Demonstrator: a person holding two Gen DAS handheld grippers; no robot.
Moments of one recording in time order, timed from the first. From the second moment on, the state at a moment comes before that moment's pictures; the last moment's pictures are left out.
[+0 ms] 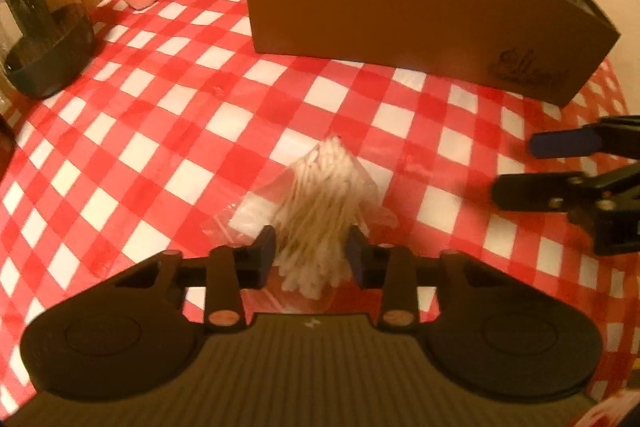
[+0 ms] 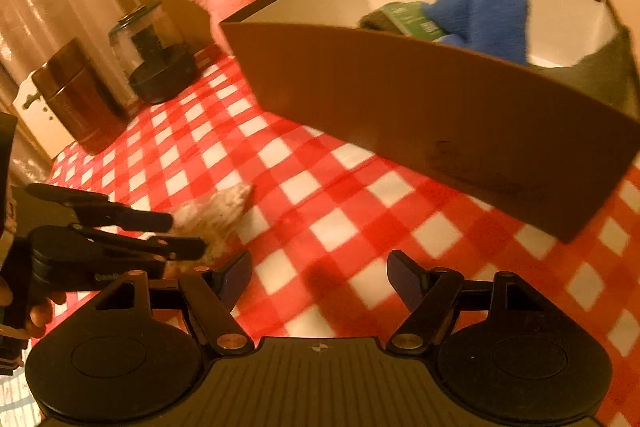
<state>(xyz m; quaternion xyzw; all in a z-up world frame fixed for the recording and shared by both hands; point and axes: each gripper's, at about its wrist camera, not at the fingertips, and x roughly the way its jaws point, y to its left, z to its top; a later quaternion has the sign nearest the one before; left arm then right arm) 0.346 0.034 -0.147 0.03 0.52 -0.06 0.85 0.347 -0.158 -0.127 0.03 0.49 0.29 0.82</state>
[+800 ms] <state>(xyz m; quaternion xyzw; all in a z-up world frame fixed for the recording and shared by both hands) 0.338 0.045 -0.121 -0.02 0.47 -0.12 0.87 0.359 -0.135 -0.138 0.14 0.49 0.34 0.79</state>
